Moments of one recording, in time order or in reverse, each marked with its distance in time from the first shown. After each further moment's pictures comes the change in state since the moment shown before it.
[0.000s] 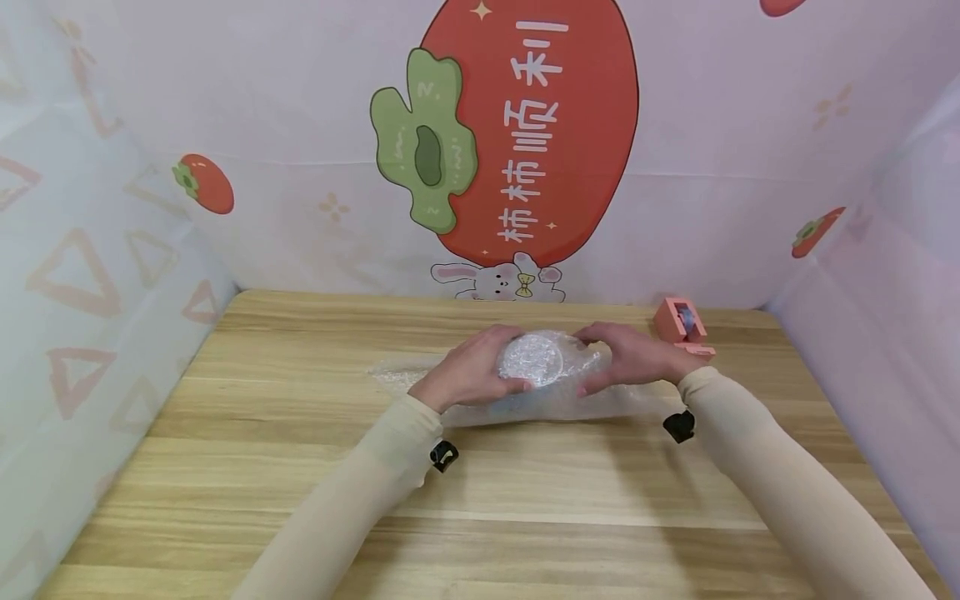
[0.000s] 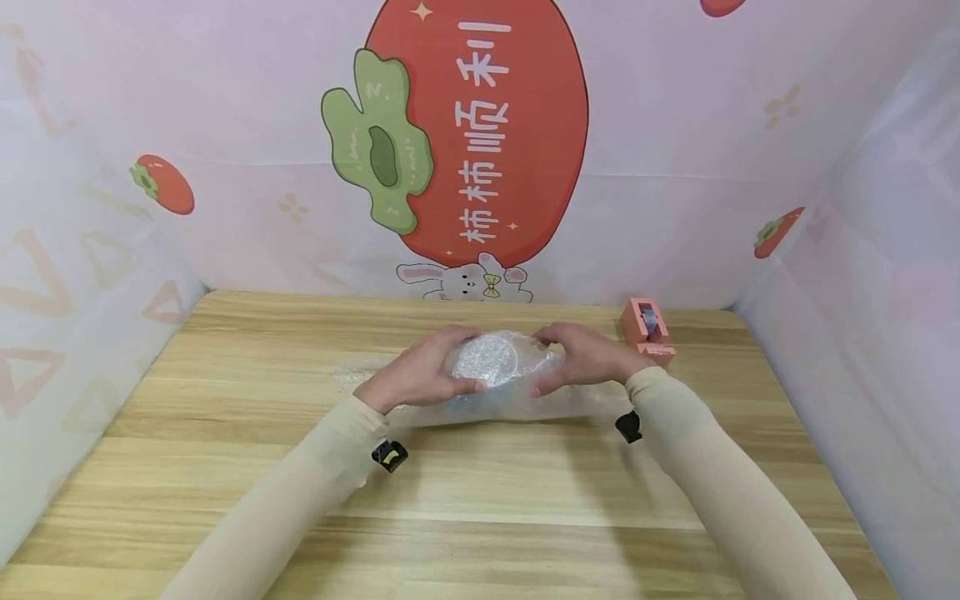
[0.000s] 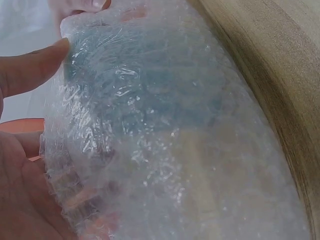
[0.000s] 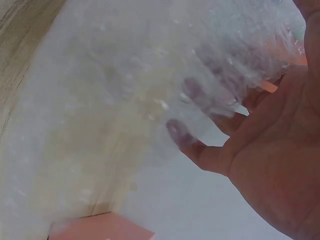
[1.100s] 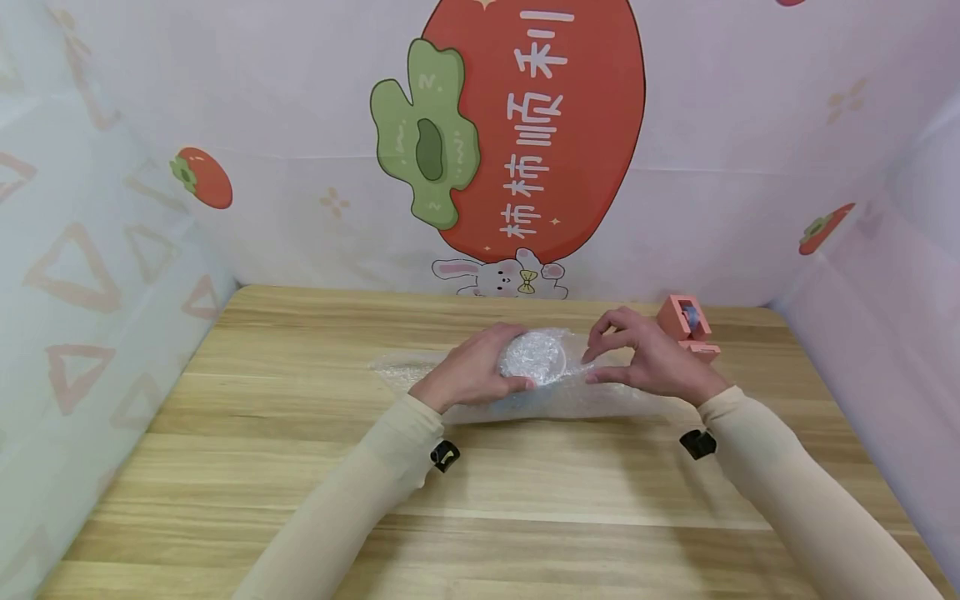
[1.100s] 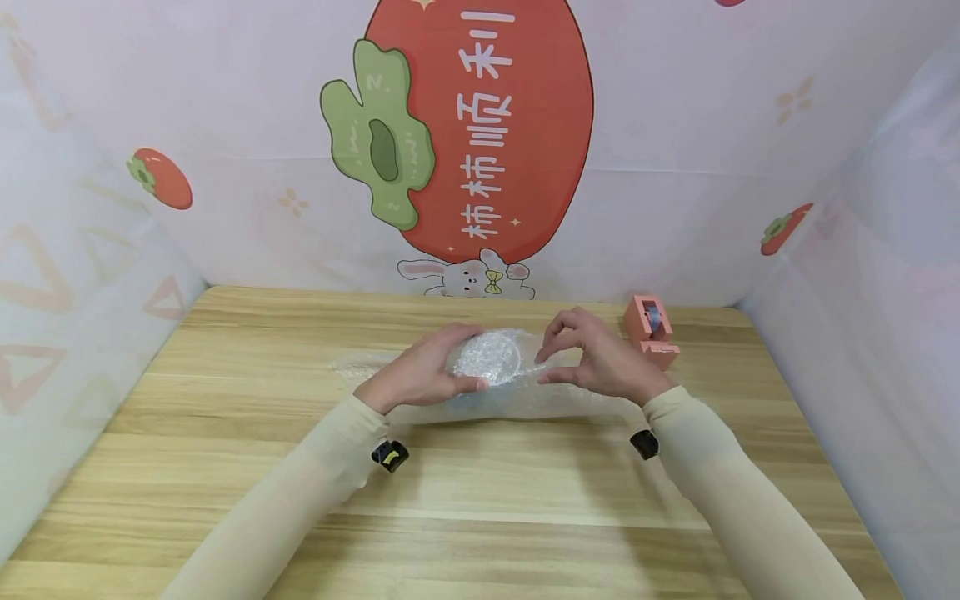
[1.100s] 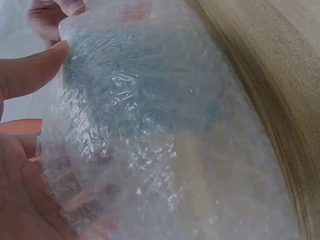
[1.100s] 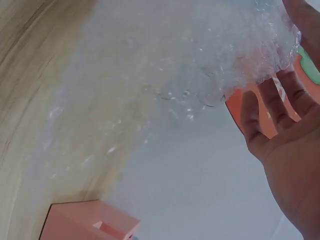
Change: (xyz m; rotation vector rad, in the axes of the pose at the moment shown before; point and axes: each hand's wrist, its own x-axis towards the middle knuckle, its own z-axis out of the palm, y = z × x) left_hand 0.001 -0.001 0.001 0.000 -0.018 -0.015; right_hand -0.023 -0.004 0.005 -0.013 0.314 -0.367
